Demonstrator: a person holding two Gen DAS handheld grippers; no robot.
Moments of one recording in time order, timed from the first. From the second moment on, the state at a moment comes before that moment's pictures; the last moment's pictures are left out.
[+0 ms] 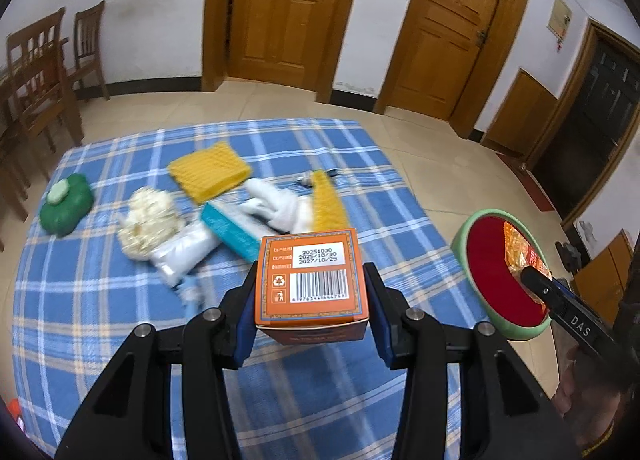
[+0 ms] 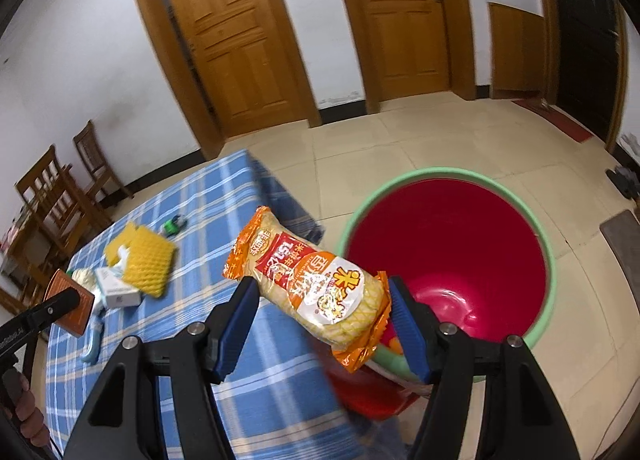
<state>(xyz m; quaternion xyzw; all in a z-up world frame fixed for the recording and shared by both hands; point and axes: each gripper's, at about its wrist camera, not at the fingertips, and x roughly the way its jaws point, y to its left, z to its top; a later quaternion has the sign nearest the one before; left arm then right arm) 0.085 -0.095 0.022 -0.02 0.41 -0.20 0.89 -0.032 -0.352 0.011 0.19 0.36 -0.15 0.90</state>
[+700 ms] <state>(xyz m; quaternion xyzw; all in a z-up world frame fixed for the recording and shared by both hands) 0.090 -0.217 0.023 0.06 0.40 -0.29 0.87 -0.057 -0.441 -0.019 0.24 0.37 -0.25 0.86</state>
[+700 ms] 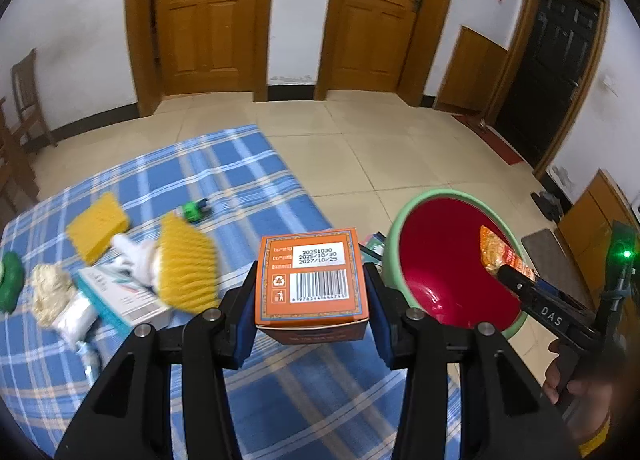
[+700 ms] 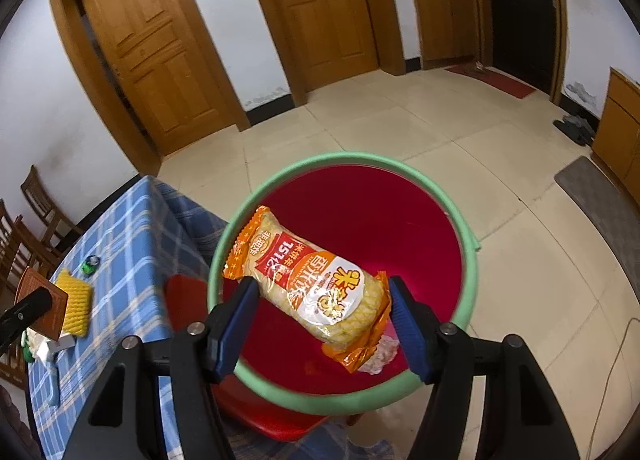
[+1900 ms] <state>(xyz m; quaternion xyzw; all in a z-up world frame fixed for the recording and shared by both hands) 0.095 -0.353 -0.029 0.16 0.42 -0.37 0.81 -0.074 -0.477 -0.032 0.26 0.36 -0.30 0.84</state>
